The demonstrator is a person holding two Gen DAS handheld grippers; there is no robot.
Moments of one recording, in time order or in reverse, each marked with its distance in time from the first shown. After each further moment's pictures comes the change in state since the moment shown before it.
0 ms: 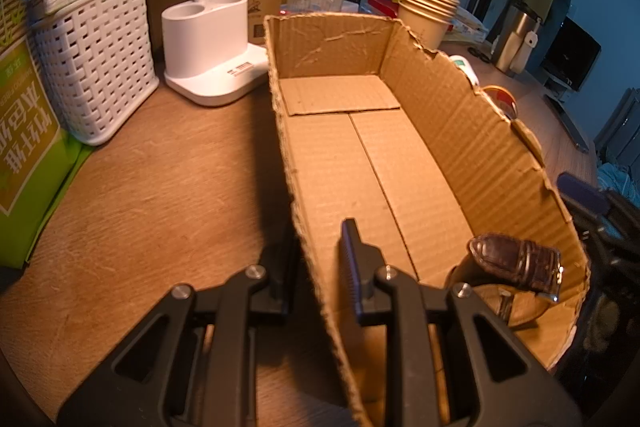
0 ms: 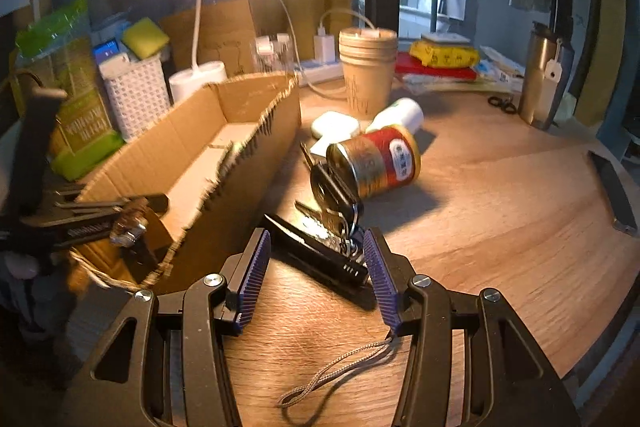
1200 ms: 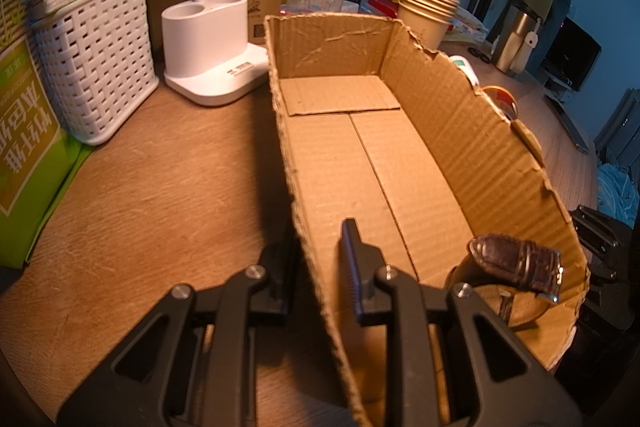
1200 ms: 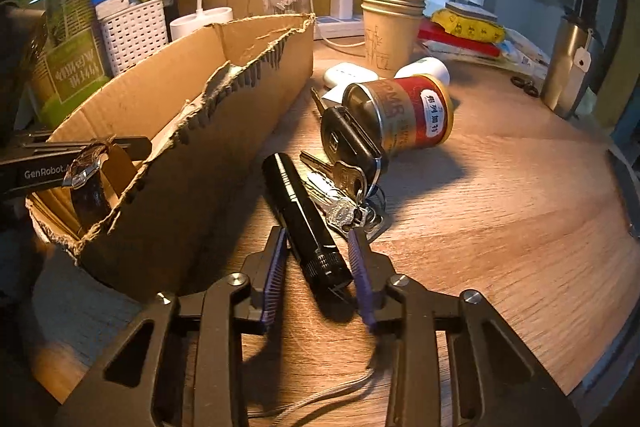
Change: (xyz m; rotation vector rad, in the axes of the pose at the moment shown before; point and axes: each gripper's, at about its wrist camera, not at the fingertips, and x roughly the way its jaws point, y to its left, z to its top) left arm 0.000 0.000 0.000 0.000 0.000 0.000; right arm 0.027 0.013 -0.014 -0.100 0.086 0.005
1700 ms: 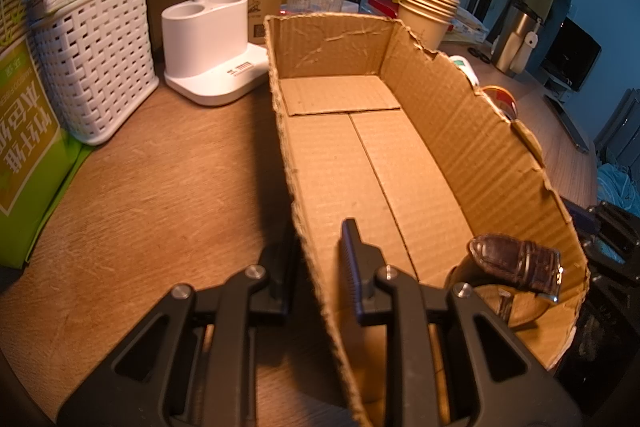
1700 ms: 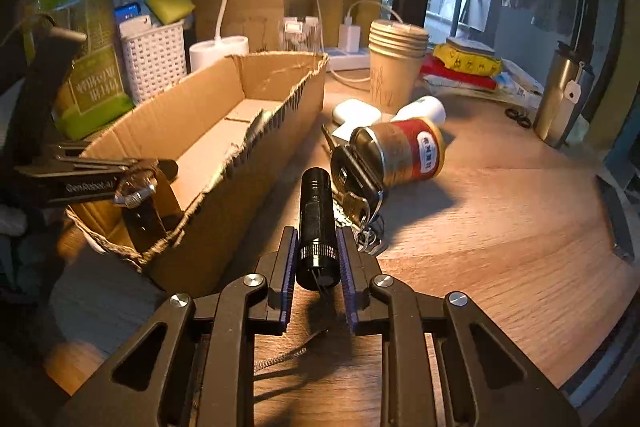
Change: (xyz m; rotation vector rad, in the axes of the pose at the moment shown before) left arm 0.000 0.000 0.000 0.000 0.000 0.000; right arm -0.035 0.004 0.008 -0.016 -0.092 0.001
